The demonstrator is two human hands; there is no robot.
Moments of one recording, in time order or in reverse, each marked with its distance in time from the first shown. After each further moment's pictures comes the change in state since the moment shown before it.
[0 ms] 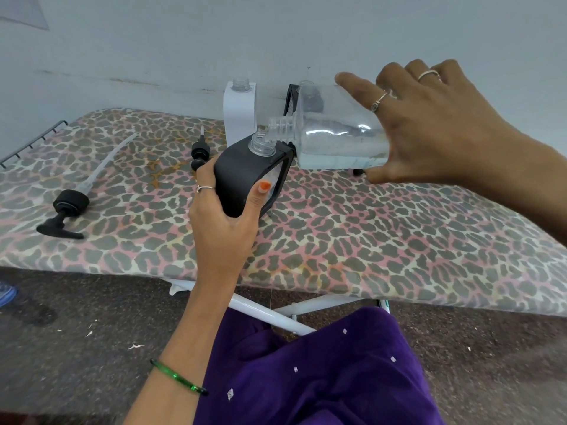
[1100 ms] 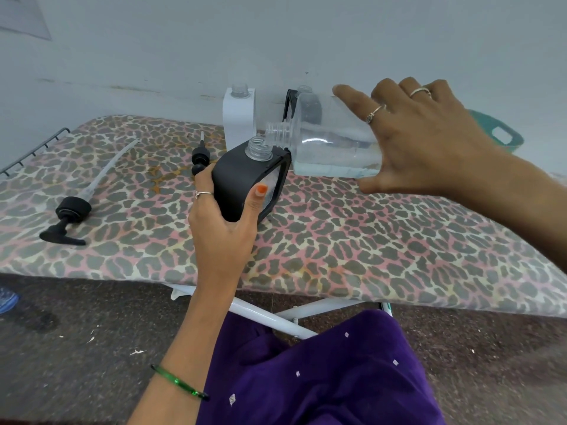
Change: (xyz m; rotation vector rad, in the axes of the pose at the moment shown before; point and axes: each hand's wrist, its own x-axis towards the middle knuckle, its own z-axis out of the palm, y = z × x) left_hand 0.001 -0.003 0.000 -0.017 0.010 -0.006; right_hand -0.003 -0.006 0.008 0.033 0.002 0.026
